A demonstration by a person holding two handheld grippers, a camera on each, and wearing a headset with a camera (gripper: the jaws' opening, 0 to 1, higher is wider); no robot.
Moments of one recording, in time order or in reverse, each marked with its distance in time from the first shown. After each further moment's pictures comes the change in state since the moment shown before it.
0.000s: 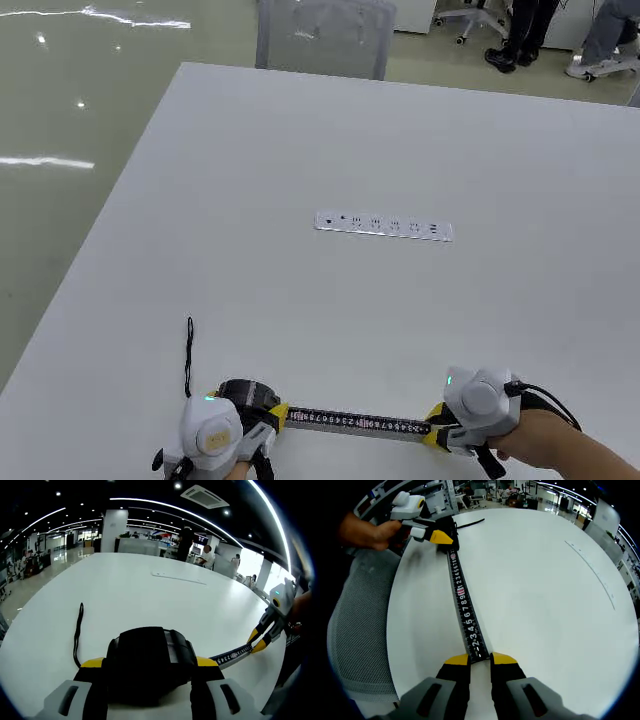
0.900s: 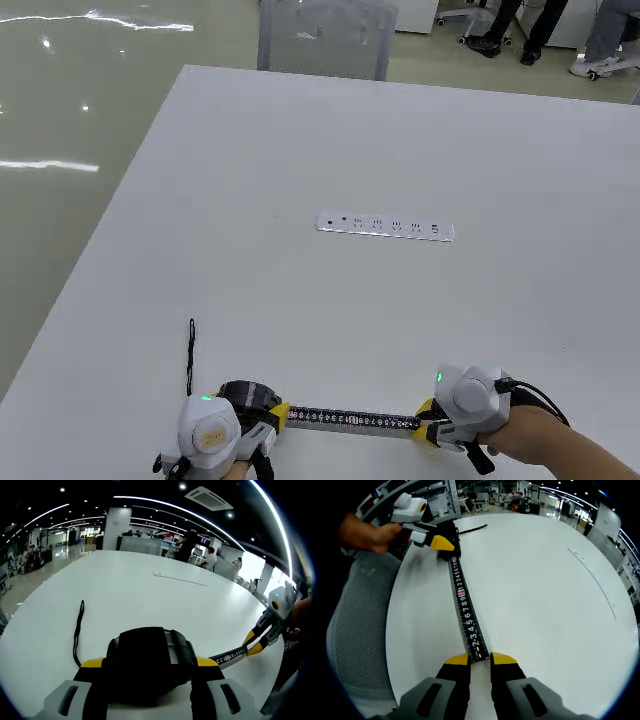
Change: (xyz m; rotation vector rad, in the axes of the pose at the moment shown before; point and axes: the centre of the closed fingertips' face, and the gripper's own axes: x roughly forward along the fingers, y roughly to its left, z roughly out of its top) left arm 0.001 0.001 0.000 -0.036 0.009 -0.004; right arm 0.005 0.000 0.022 -0.023 -0.039 0.001
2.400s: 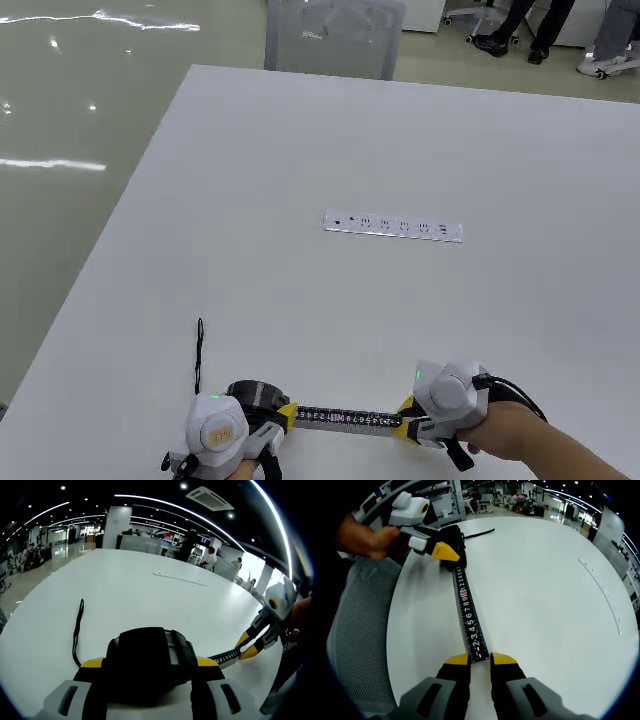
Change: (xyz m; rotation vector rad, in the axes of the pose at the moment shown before) left arm -0.001 -0.001 0.000 -0.011 0.009 -0.008; right arm 0.019 0.010 0.033 -0.030 -0.010 0.020
